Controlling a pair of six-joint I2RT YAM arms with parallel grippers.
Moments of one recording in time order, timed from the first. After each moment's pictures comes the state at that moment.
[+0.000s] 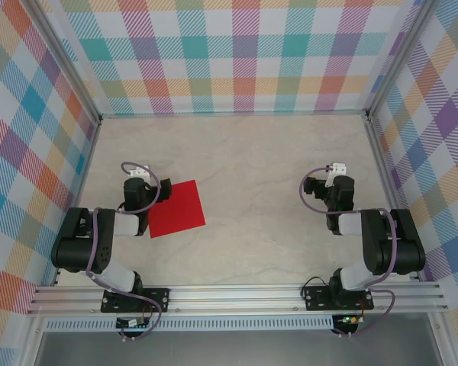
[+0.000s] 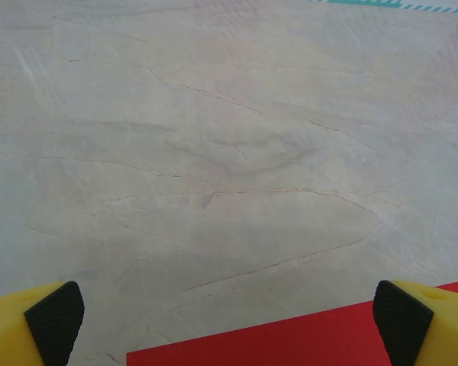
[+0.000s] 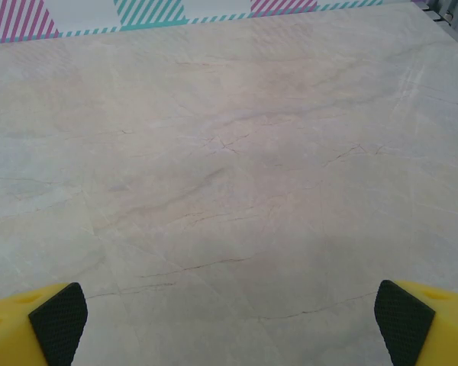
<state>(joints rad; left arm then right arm) -0.05 1.56 0.41 0.70 -0.08 -0.11 0.02 1.52 0.38 0.72 0.00 0.08</state>
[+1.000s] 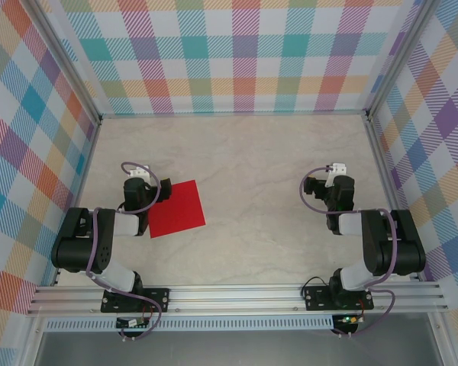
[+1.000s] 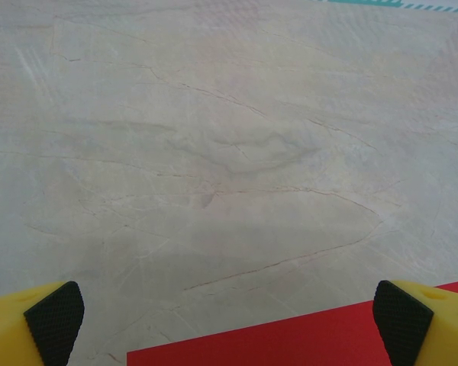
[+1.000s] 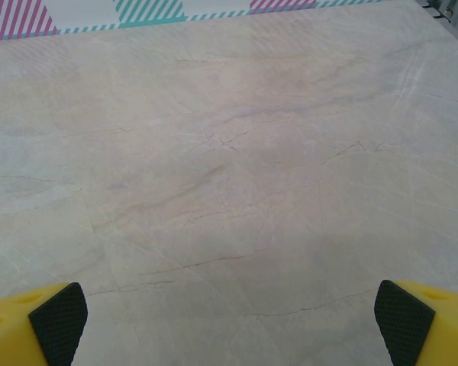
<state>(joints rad) -0.05 1.56 0.41 0.70 -0.08 -0.11 0.02 1.51 0.38 0.70 0.00 0.08</state>
